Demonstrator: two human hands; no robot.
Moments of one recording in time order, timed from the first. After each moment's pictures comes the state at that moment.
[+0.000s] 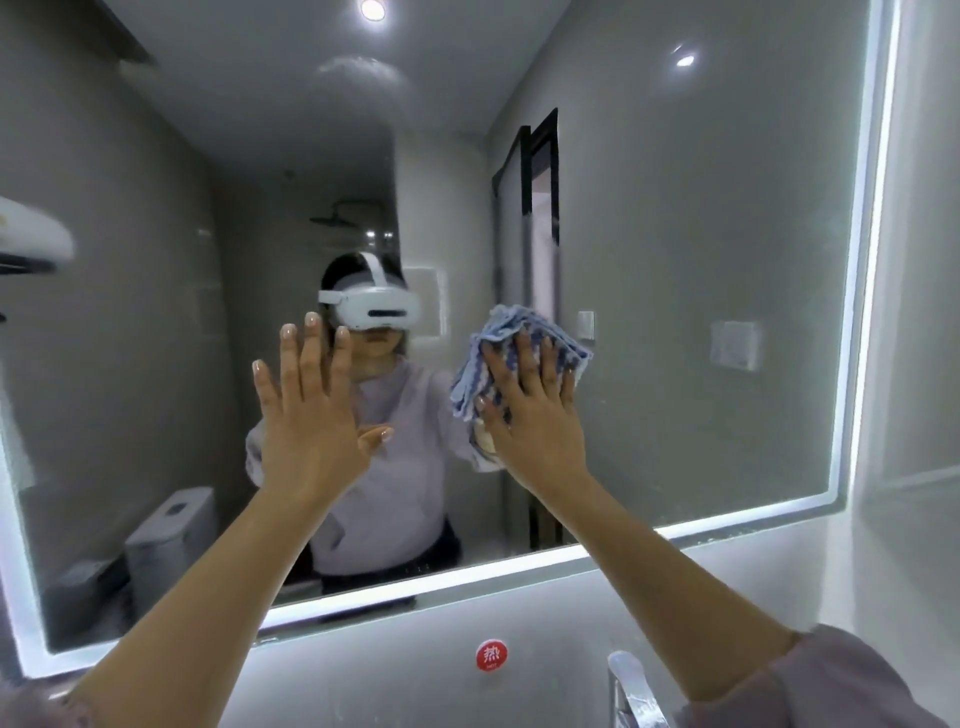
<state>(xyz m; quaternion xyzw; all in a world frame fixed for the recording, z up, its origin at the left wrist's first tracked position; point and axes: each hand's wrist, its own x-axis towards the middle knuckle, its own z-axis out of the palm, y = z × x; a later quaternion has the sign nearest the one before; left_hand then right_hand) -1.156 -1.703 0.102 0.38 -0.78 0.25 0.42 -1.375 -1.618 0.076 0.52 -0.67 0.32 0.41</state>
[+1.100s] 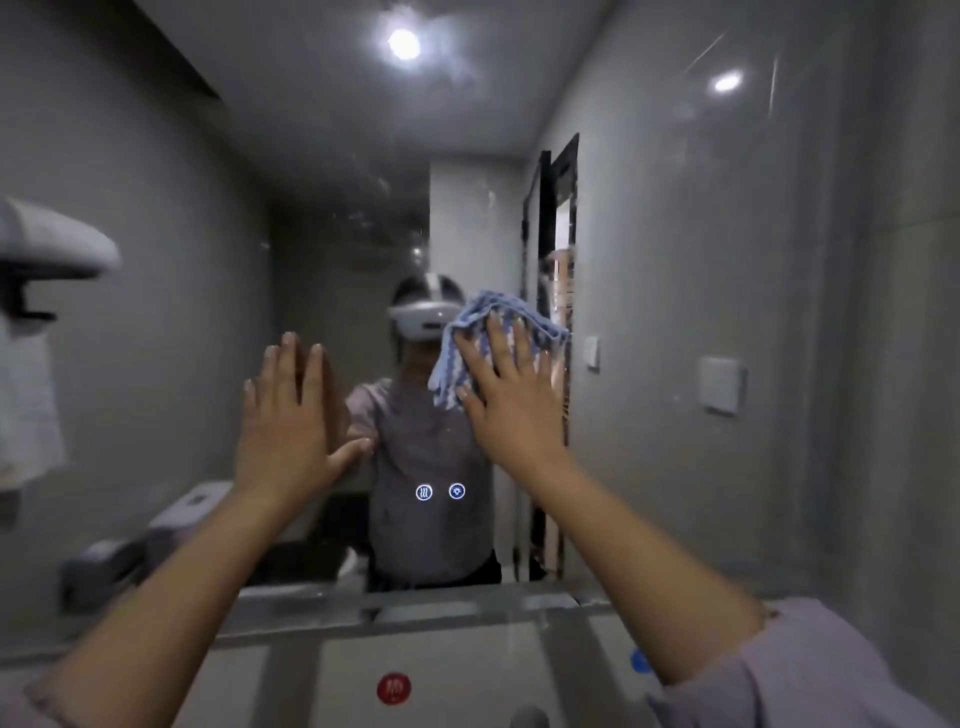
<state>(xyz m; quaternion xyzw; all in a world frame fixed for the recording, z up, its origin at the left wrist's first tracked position) -1.226 -1.654 0.109 0.42 -0.77 0.20 0.44 -1.446 -1.567 0.136 0.59 -0.66 0.26 0.39</state>
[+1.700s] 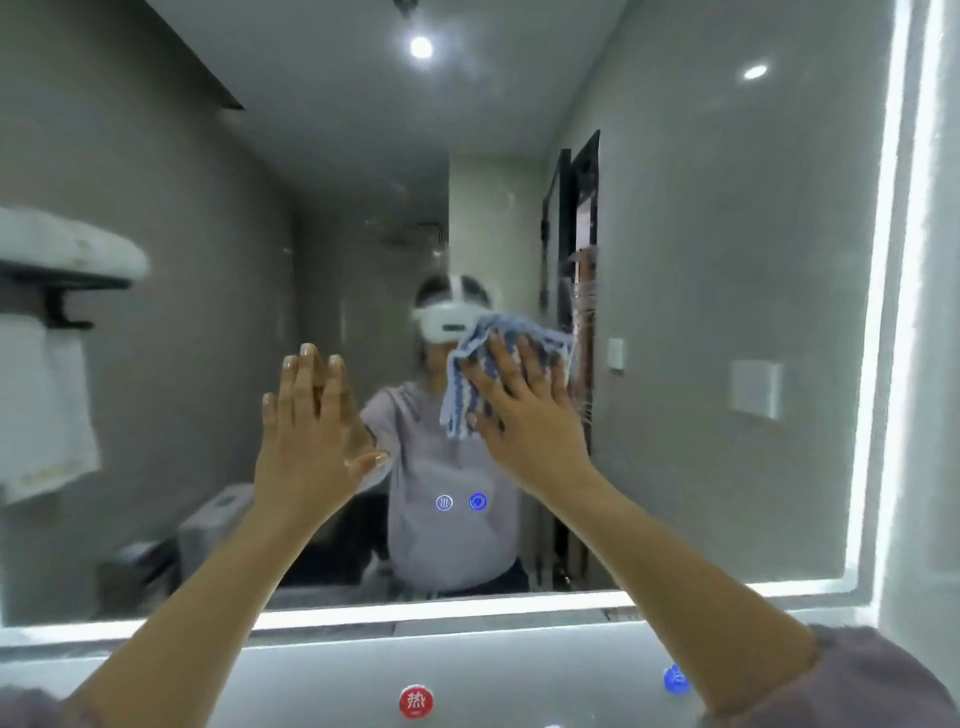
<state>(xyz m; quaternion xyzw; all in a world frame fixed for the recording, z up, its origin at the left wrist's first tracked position) -1.230 -1.662 0.099 0.43 -0.76 0.24 0.42 -1.456 -1.584 0.119 0.59 -0.59 0.28 0.47</state>
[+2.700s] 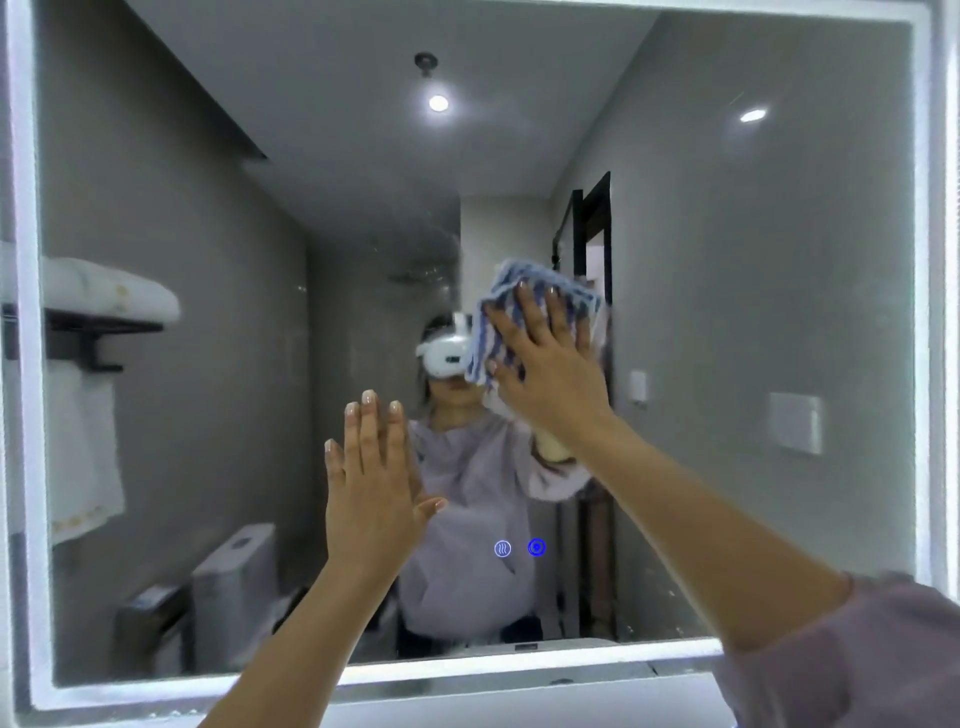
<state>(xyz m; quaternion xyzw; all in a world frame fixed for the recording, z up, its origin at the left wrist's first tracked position) -1.232 -1.668 0.097 0.43 -0.74 0.27 0.44 -1.421 -1.603 0.208 0.57 -0.62 0.28 0.46</state>
